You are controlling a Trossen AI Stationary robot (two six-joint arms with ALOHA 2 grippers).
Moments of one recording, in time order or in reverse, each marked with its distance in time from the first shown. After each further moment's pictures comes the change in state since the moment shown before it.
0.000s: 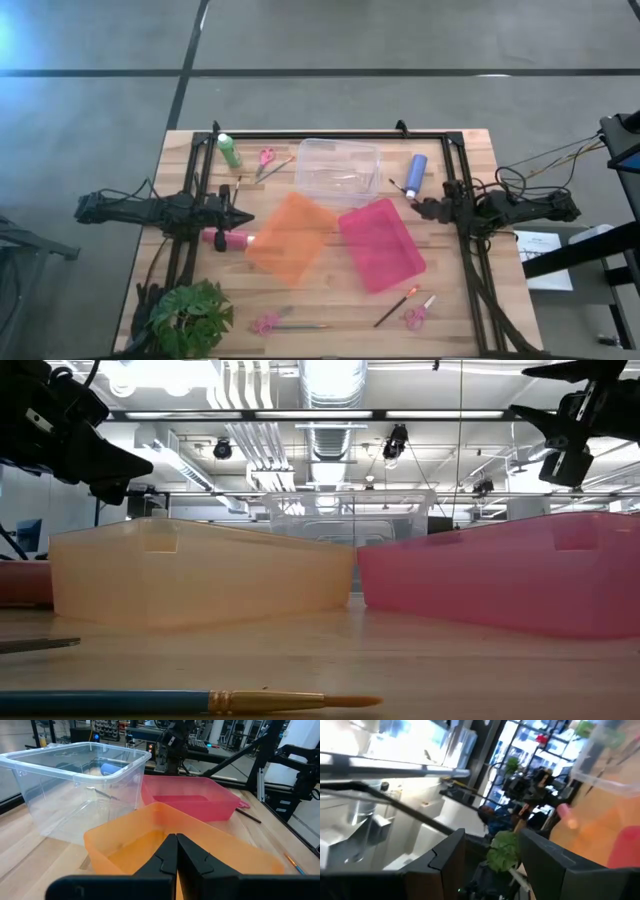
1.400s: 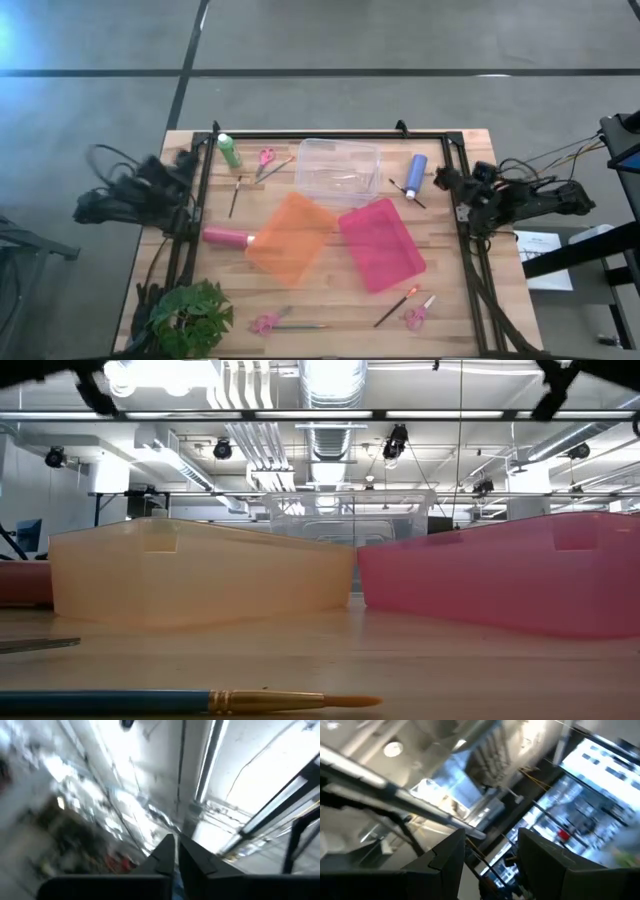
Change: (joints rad) left arm 0.007 0.023 0.183 0.828 -0.319 -0.037; right arm 0.001 0.248 0.167 0.494 0.155 -0.509
